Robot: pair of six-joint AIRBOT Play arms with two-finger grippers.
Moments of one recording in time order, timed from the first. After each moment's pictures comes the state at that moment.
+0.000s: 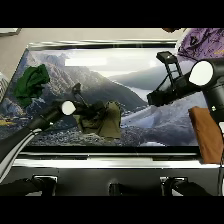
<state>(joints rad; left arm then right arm) -0.49 -1.40 1.14 1.18 -0.72 -2.16 0.25 -1.21 1.51 -1.44 1.48 1.50</state>
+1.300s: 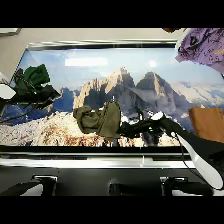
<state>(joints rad) 0.03 -1.23 1.16 1.18 -1.00 -1.91 0.29 -1.51 0.78 -0.45 0.97 1.23</state>
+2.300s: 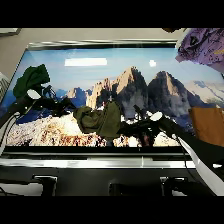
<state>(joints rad) 0.03 -1.60 1.16 0.96 -0.99 -1.68 0.32 -1.44 0.78 -0.48 0.96 1.30</state>
